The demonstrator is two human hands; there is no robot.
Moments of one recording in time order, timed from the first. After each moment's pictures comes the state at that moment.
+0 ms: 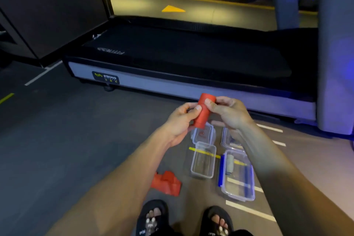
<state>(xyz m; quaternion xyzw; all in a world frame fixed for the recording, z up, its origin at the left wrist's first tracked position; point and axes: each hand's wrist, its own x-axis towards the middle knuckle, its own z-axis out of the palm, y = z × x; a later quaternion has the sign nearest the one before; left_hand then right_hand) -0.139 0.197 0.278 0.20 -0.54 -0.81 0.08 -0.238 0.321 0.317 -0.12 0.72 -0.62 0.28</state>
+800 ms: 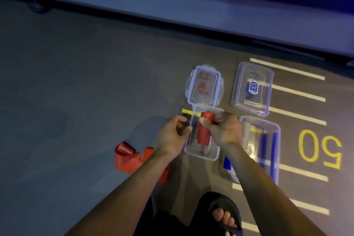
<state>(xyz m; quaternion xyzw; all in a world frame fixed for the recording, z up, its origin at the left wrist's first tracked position) -0.189 0.198 -0.039 0.39 -0.75 -0.53 -0.03 -0.299 0.310 -0.015 0.02 0.90 -0.35 0.27</state>
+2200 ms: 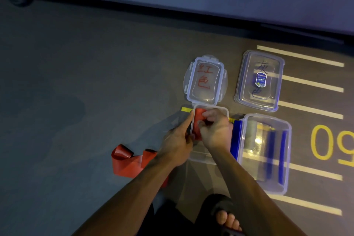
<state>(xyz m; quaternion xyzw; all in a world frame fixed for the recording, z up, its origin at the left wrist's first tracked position) -0.199 0.201 -0.059 0.30 -0.79 -0.51 -0.16 -0.291 0.299 -0.061 0.00 0.88 -0.41 0.23</state>
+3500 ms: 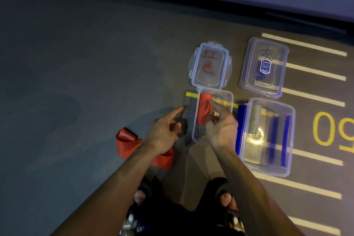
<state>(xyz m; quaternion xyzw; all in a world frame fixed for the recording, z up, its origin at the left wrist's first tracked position) -0.151 0.176 -0.073 0.35 -0.73 -0.57 -0.13 -0.252 0.315 -0.049 -0.03 0.89 -0.40 0.21</state>
